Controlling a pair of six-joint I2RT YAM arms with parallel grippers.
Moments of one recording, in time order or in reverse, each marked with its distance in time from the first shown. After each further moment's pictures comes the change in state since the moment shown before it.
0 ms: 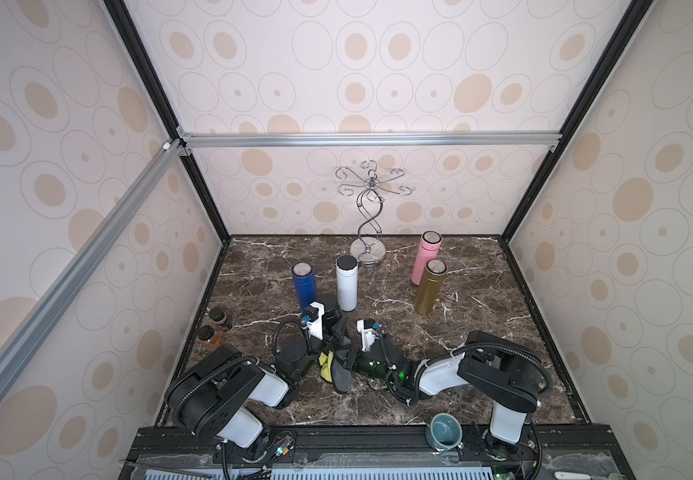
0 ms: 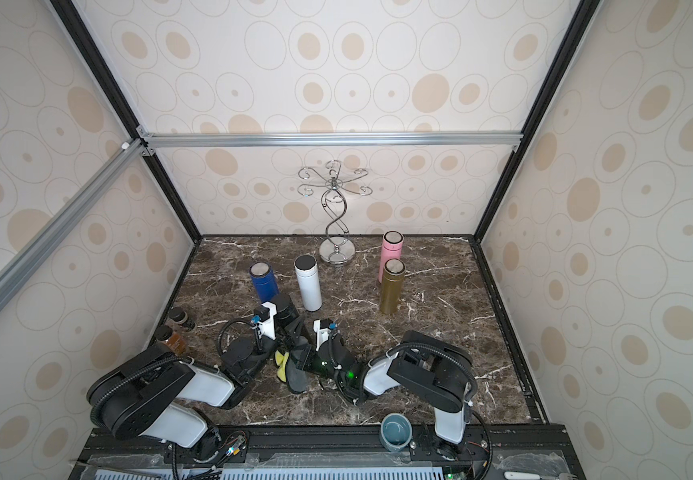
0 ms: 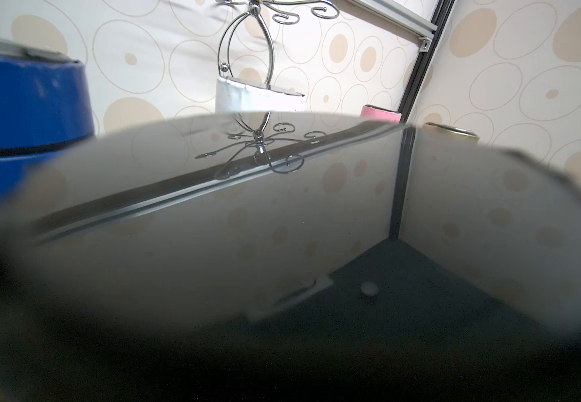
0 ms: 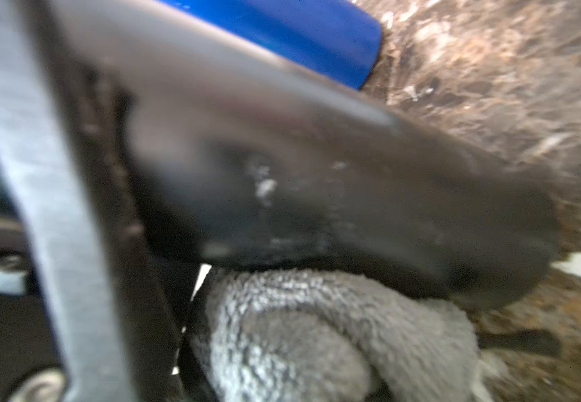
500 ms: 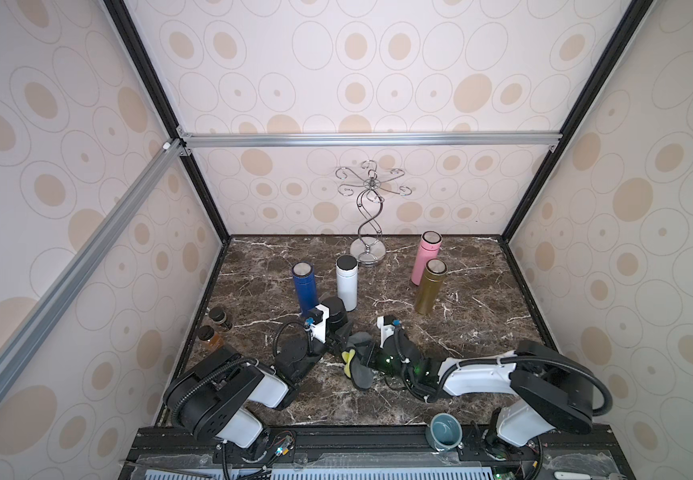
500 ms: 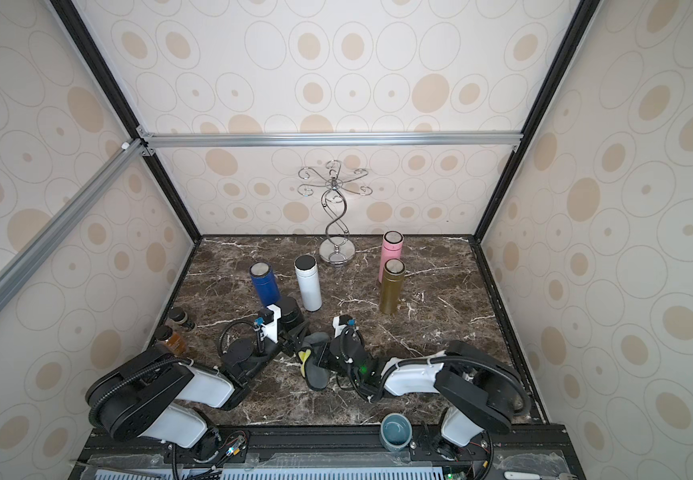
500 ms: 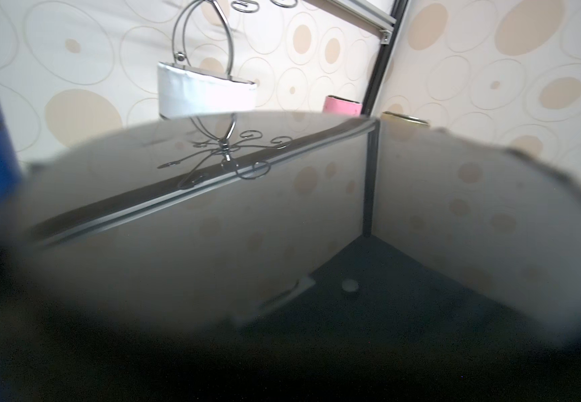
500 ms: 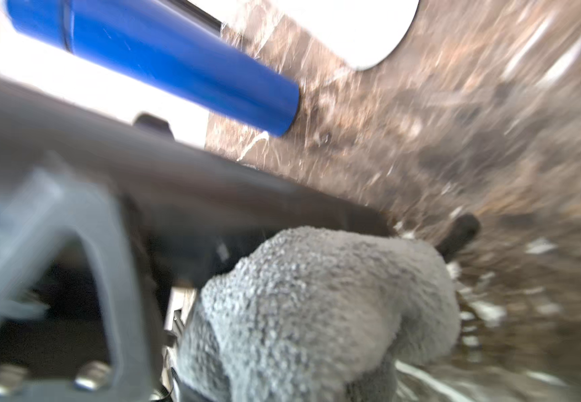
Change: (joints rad) left arm -0.010 -0.013 -0.019 0.009 0.139 0.007; right arm -0.074 -0.336 -0.067 -0.411 0.099 -0.097
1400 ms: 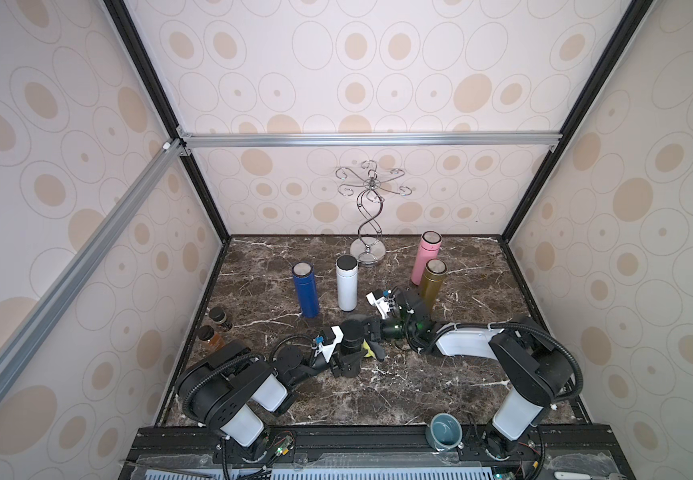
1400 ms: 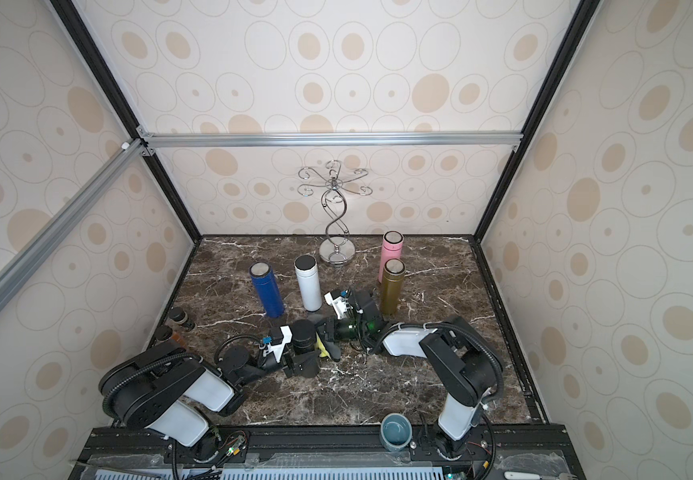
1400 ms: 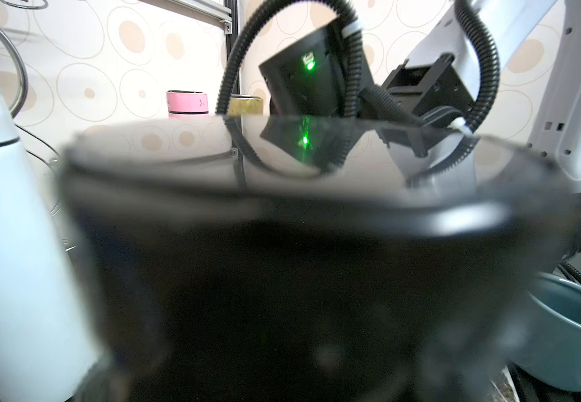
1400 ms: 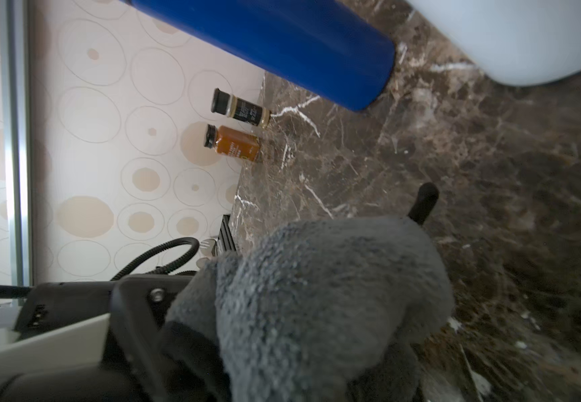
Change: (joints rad) left arm -0.002 0.100 -0.050 0.164 0.425 0.137; right arm -0.320 0.244 0.193 0.008 -0.793 -0.267
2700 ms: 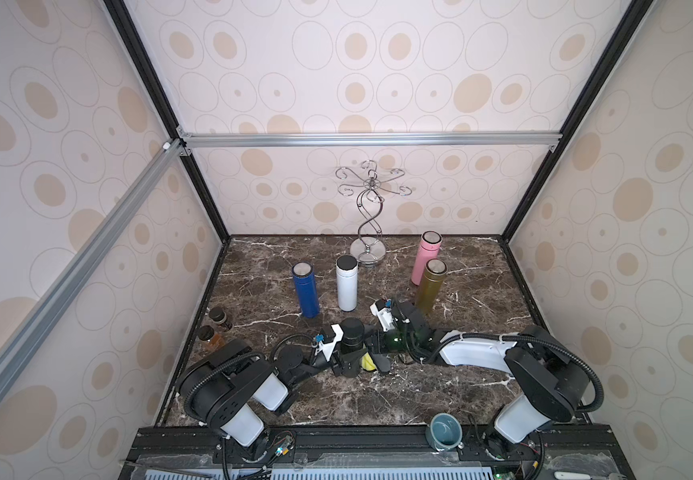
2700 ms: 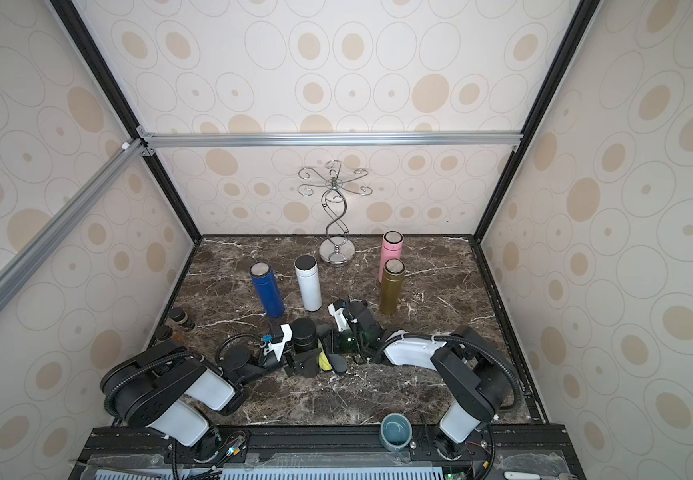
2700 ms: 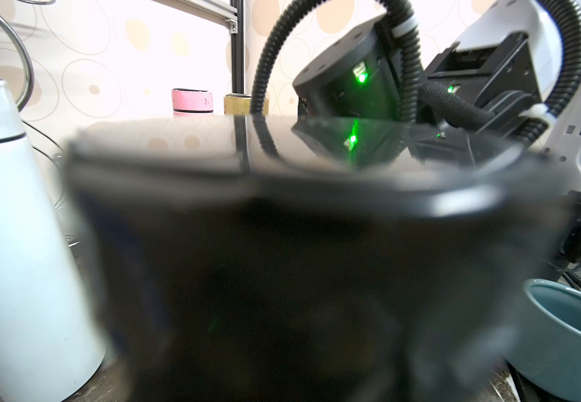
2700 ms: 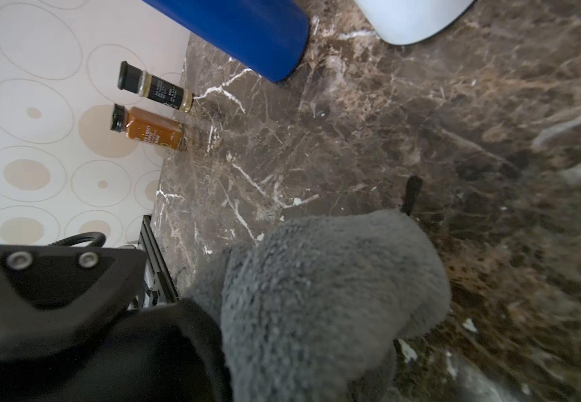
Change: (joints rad) left arm 0.002 0.009 0.003 0.000 -0.031 -0.027; right arm 0.088 -0.125 -0.037 -0.261 0.295 -0.132
